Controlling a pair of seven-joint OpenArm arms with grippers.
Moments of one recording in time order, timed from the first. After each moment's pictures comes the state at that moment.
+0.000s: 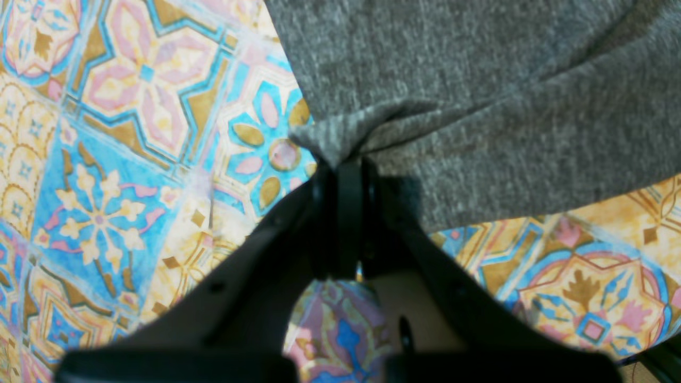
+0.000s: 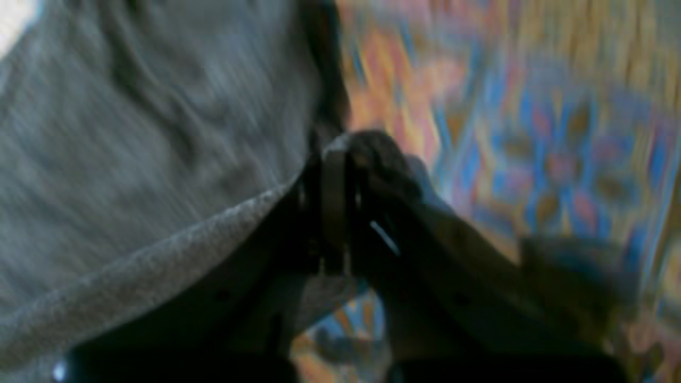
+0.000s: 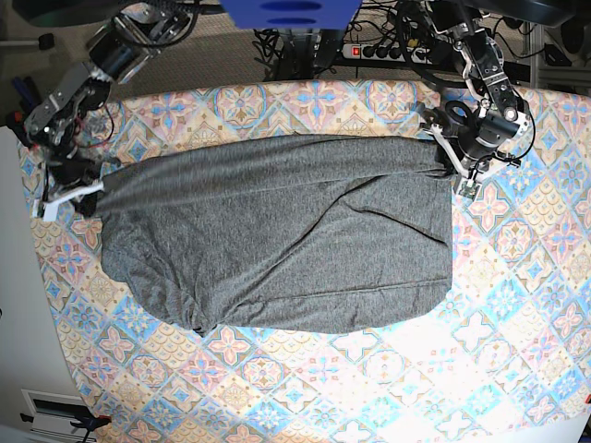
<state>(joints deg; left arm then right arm) 14.4 -3.3 -28.3 107.1 -2.9 -41.2 56.5 1.5 6.5 50.1 83.4 18.5 36.4 -44.6</state>
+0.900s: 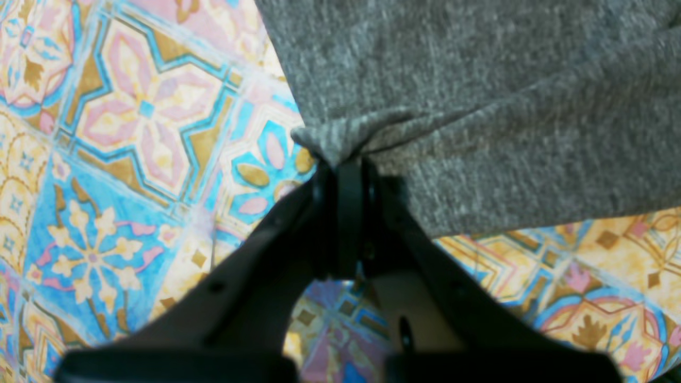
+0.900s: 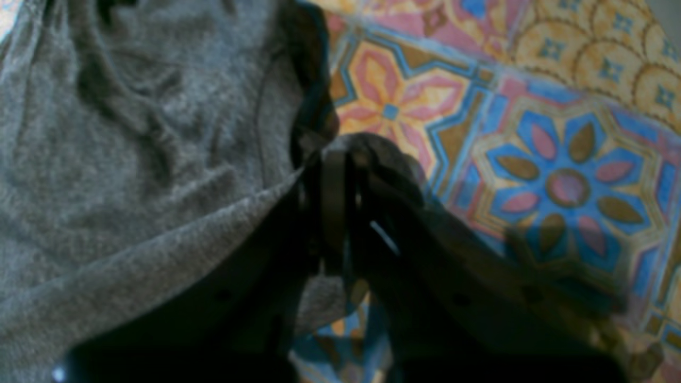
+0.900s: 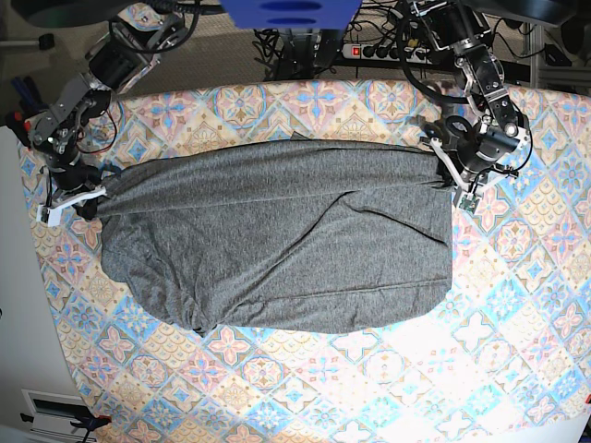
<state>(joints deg) 10.0 -3.6 -28.9 102.3 -2.6 -41.2 56.3 4.6 7.0 49.5 77.7 12.1 36.4 -40.5</state>
